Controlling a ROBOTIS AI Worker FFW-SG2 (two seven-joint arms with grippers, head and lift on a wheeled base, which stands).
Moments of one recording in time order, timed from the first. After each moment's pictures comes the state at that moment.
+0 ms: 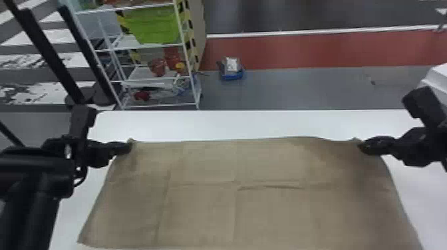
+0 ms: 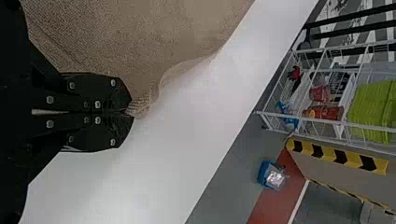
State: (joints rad) left arm -0.21 0.36 0.26 -1.43 -0.25 0.71 -0.72; right arm -0.27 -0.34 0.03 -1.52 0.35 0.67 0.97
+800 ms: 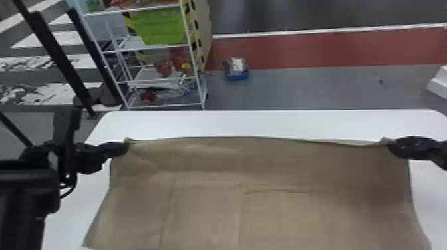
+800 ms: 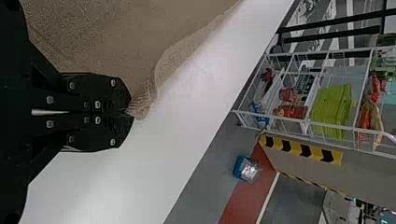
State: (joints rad) left arm -0.05 0.32 0.38 -1.74 -0.22 0.82 -0.80; right arm -0.05 -0.35 -0.14 -1.88 0.32 0.73 1.05
